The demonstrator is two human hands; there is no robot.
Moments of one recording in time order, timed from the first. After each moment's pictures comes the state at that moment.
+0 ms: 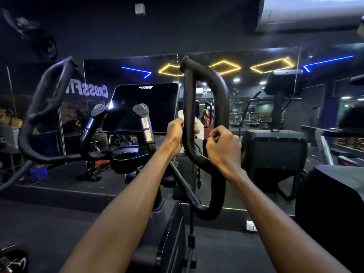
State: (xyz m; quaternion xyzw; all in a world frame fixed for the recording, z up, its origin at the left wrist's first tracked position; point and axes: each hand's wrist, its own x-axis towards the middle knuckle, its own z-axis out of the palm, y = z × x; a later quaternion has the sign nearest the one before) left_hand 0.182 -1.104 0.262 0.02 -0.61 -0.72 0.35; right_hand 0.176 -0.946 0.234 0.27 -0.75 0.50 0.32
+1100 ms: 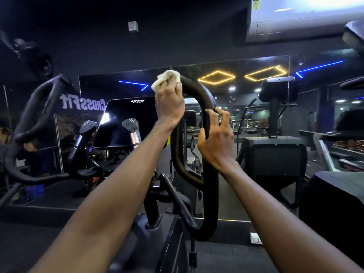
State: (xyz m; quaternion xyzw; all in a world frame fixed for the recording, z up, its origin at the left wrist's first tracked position) left_hand 0.153 -1.095 0.379 0.06 -0.71 -0.12 0.69; right_hand 0.121 -0.959 0.270 0.35 -0.66 0.42 0.51
